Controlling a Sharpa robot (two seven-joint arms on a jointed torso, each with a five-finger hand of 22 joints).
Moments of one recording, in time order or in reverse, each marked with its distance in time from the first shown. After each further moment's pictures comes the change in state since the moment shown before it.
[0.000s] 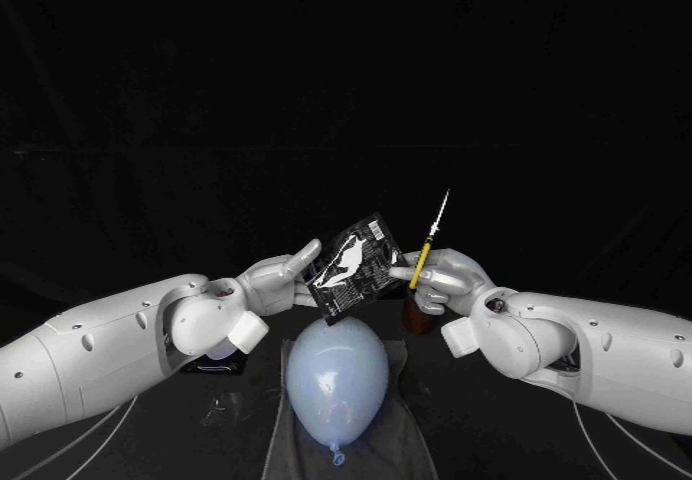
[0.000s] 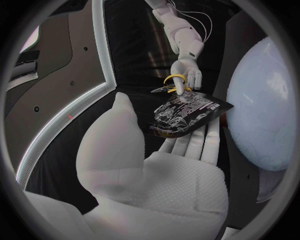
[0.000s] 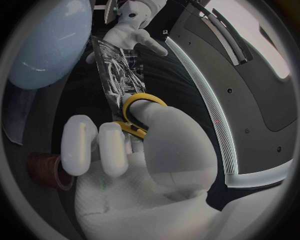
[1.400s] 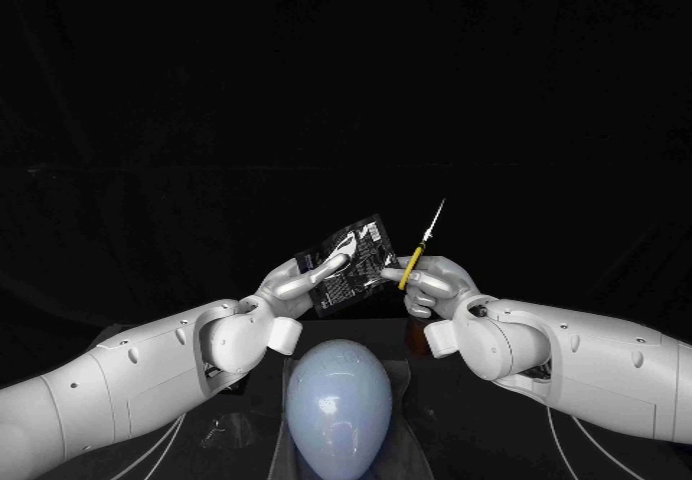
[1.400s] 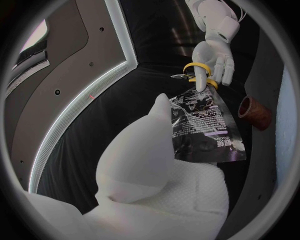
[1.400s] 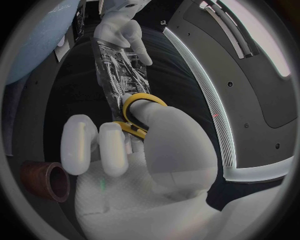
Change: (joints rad) left arm -0.028 0.108 0.001 -0.055 0.198 -0.157 0.232; left_hand 0.532 0.280 0.153 -0.047 -0.004 0.046 0.006 0.006 -0.050 0.024 -0.063 0.007 0.000 0.027 -0.055 -0.004 -0.023 0.041 0.077 -0.012 -0.030 0.001; right arm -0.003 0.110 0.031 -0.106 0.078 -0.042 0.023; right_hand -0.004 -0.004 0.007 -0.007 0.003 0.000 0.000 0.004 0.003 0.000 0.000 0.000 0.003 -0.002 -0.001 -0.004 -0.009 -0.008 -0.004 -0.003 -0.008 0.000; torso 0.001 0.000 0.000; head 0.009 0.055
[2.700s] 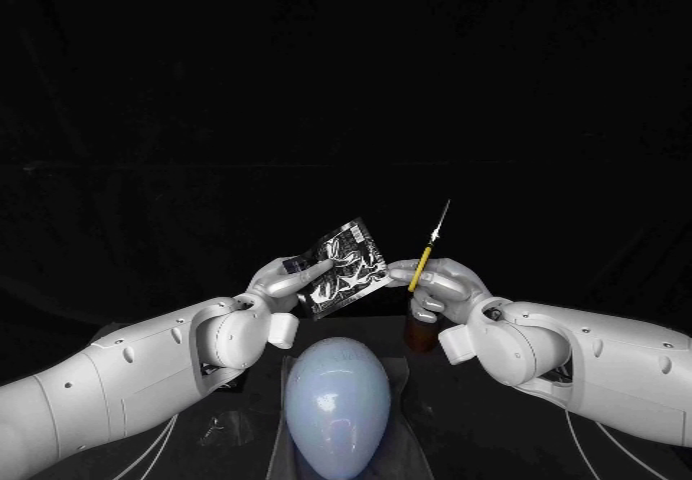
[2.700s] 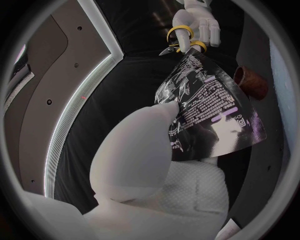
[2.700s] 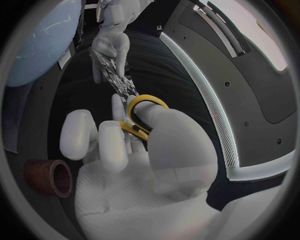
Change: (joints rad) left arm 0.000 -0.009 0.002 0.006 -0.027 -0.228 -0.020; left_hand -0.048 -0.065 0.583 -0.051 -0.006 0.309 0.012 -0.001 -0.044 0.325 -0.046 -0.025 -0.003 0.261 -0.050 0.055 0.027 -0.002 0.234 -0.063 0.082 0.007; right arm 0.000 -0.075 -0.012 0.051 -0.024 0.093 -0.005; right_hand -0.095 -0.024 -0.042 0.009 0.000 -0.081 0.038 -0.039 0.003 0.007 0.000 -0.041 -0.025 0.000 0.018 -0.048 -0.090 0.010 -0.068 0.018 -0.116 0.000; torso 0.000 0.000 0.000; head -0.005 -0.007
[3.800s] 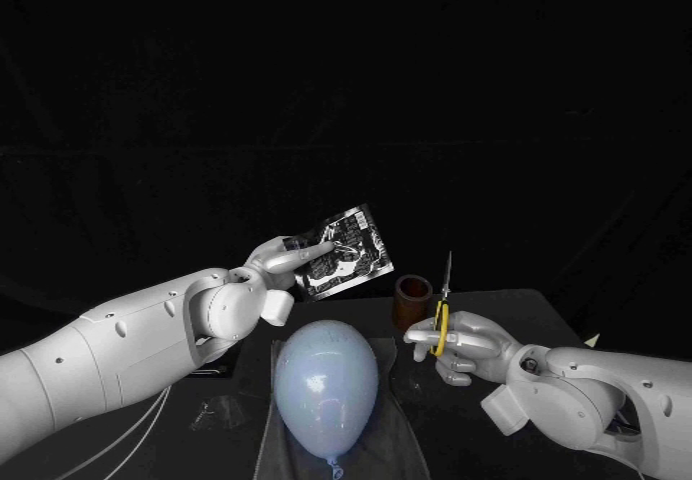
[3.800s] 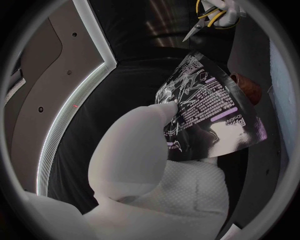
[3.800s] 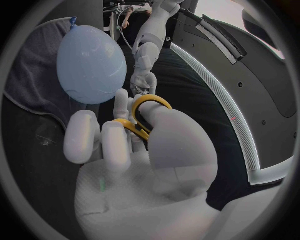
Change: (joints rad) left arm 0.037 0.040 0.002 -0.035 -0.063 0.044 -0.124; left_hand -0.080 0.001 0.051 -0.043 0.000 0.007 -0.007 0.013 0.001 0.034 -0.009 -0.001 0.002 0.041 -0.013 0.000 0.012 0.008 0.084 -0.034 0.039 0.007; right arm -0.113 -0.252 -0.080 0.224 -0.122 0.131 -0.100; right_hand -0.017 0.033 -0.141 0.085 0.001 0.054 -0.090 0.107 0.112 0.021 -0.011 0.211 0.609 0.000 -0.062 0.010 0.048 0.014 0.032 -0.054 0.019 0.000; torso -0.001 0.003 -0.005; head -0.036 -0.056
